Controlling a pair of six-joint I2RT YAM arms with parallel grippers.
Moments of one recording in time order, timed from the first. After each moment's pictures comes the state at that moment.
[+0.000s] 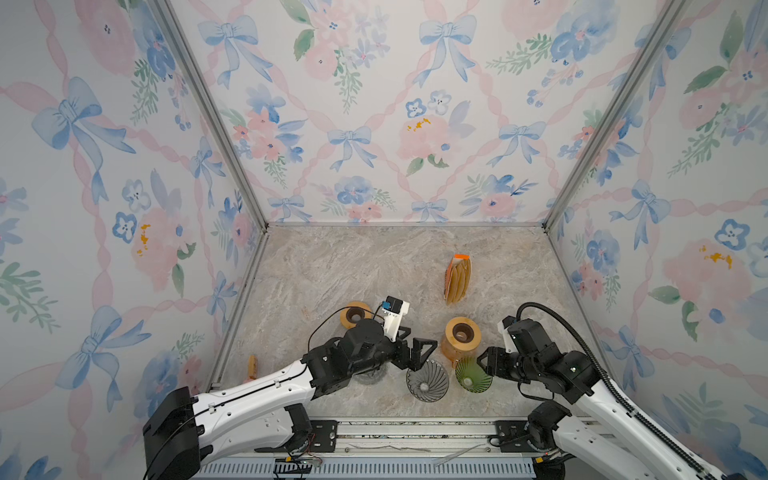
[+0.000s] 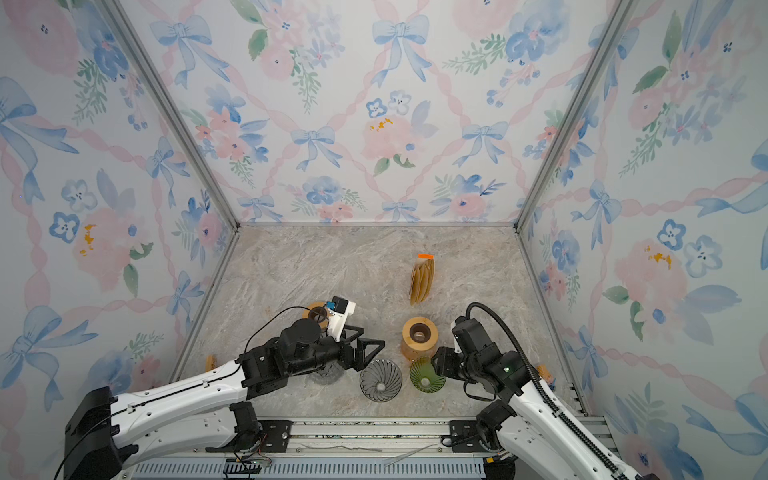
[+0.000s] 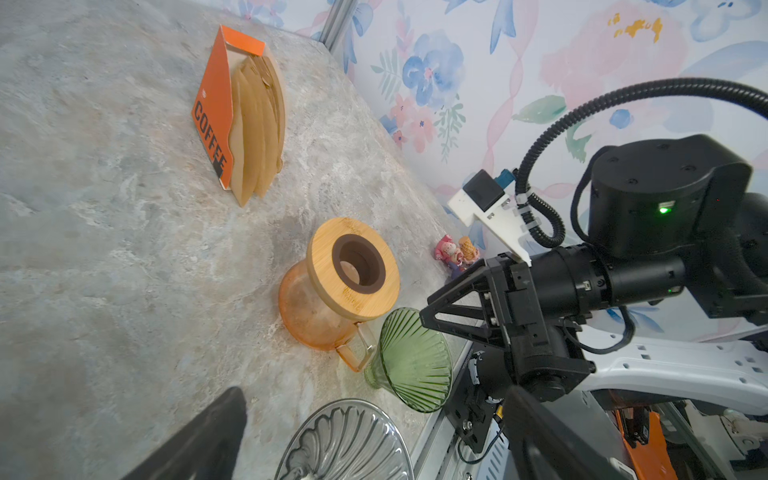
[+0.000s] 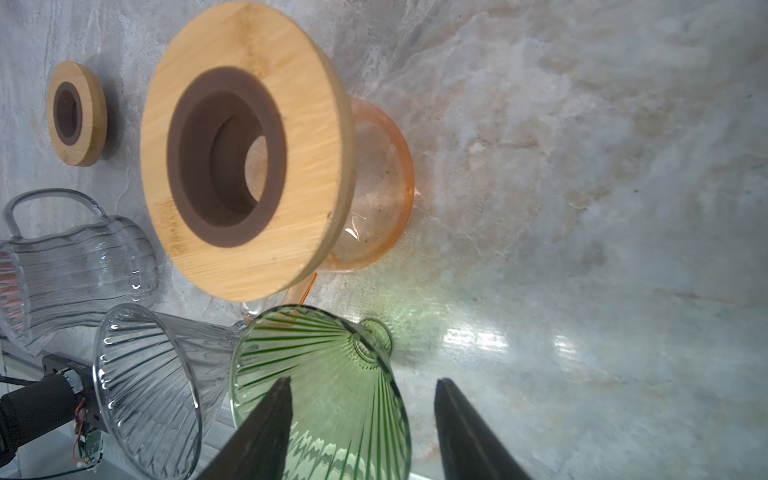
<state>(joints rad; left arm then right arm) -1.03 1.01 0.60 0.05 0.06 -0.62 0.56 0.70 0.57 -0.90 -0.11 0.69</state>
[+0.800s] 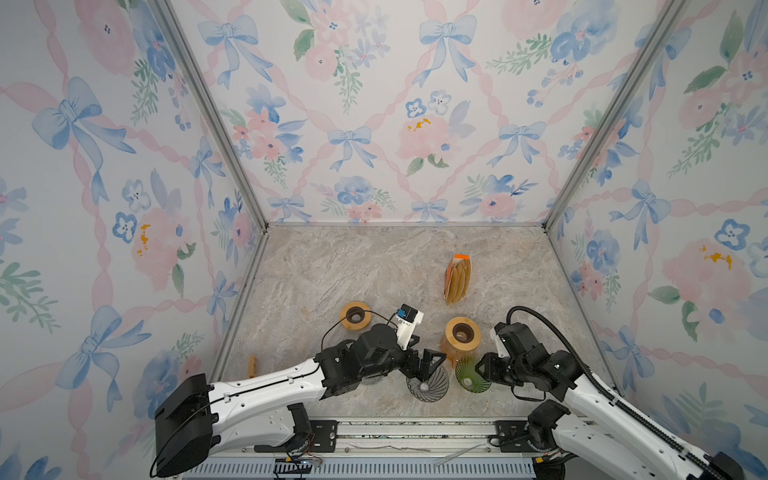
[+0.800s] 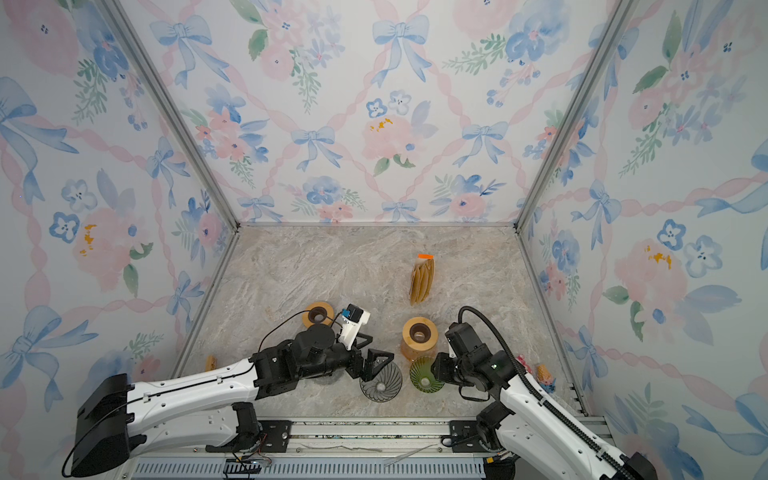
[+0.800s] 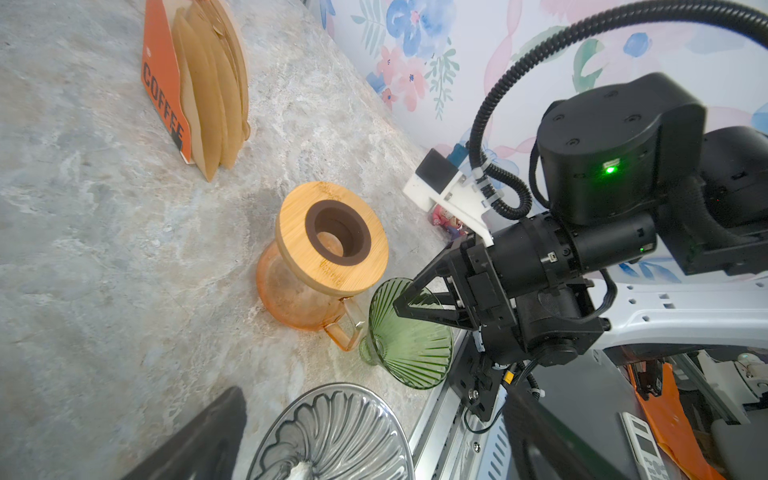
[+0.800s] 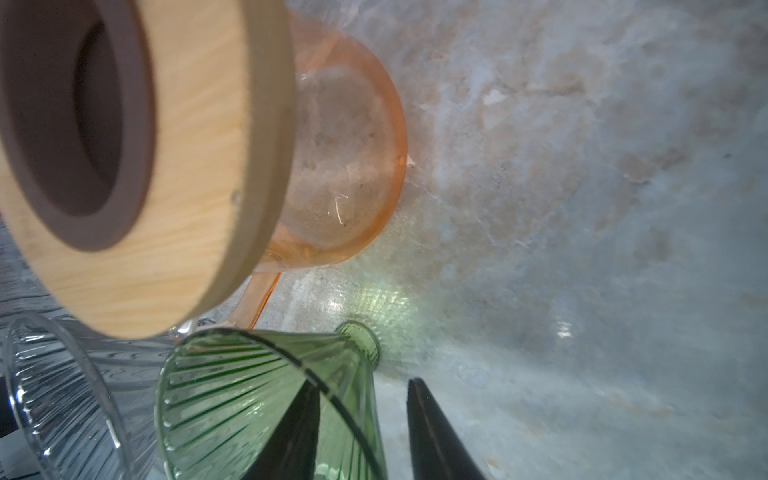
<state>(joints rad) -1.10 1.09 0.62 0.05 0.05 -0.58 0.58 0.77 0.48 -0.80 -0.14 0.70</state>
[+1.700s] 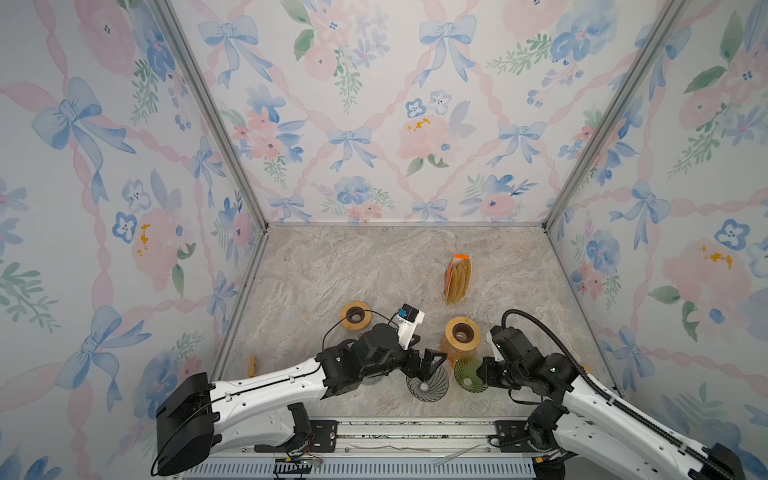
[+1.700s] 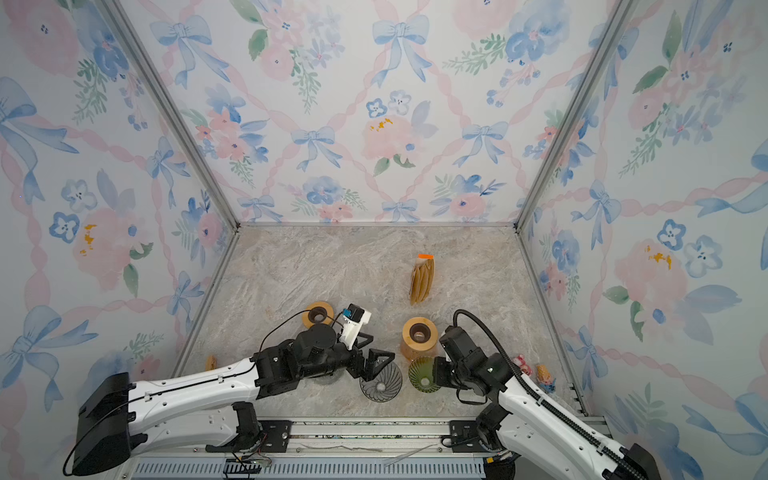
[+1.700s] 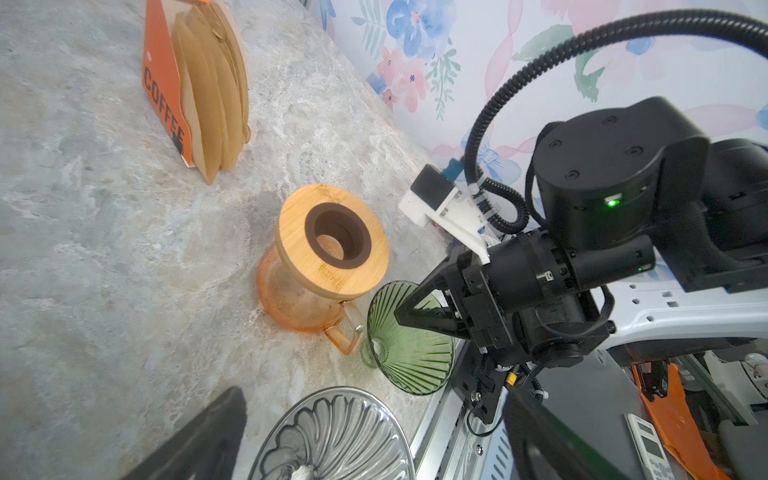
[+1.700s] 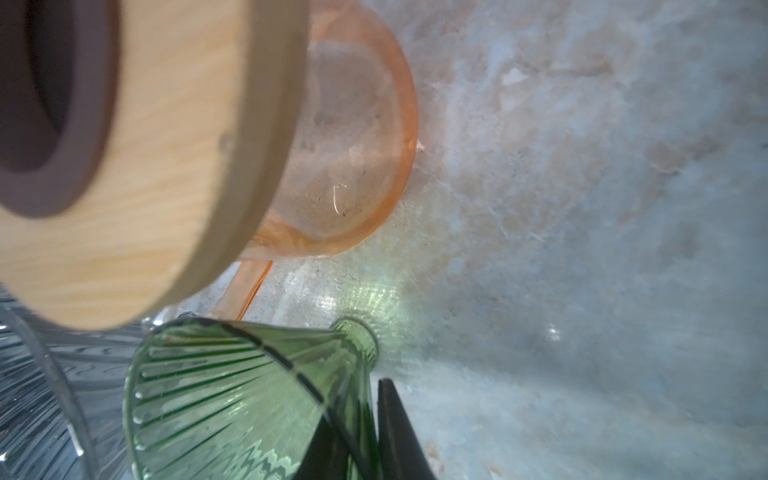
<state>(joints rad) -1.10 1.10 0.63 0.05 0.04 -0.57 0.67 0.76 0.46 -0.79 -0.09 0.73</state>
